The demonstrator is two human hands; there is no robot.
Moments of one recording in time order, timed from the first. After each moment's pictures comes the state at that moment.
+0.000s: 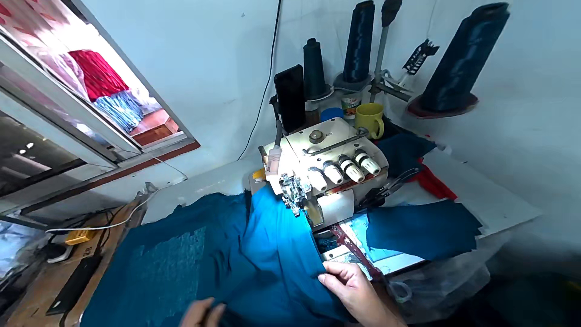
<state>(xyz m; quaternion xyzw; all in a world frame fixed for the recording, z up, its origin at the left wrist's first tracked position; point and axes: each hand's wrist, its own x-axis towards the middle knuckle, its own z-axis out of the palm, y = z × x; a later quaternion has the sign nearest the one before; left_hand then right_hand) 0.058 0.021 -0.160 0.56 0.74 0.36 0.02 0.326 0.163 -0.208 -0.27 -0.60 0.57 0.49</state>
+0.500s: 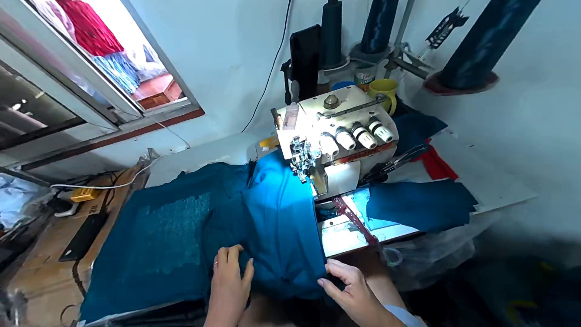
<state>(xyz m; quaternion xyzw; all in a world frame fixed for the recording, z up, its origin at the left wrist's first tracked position) 0.076 0.039 -0.190 0.60 0.76 0.25 0.01 0.337 0.107 -0.262 -0.28 -0.73 0.45 0.44</state>
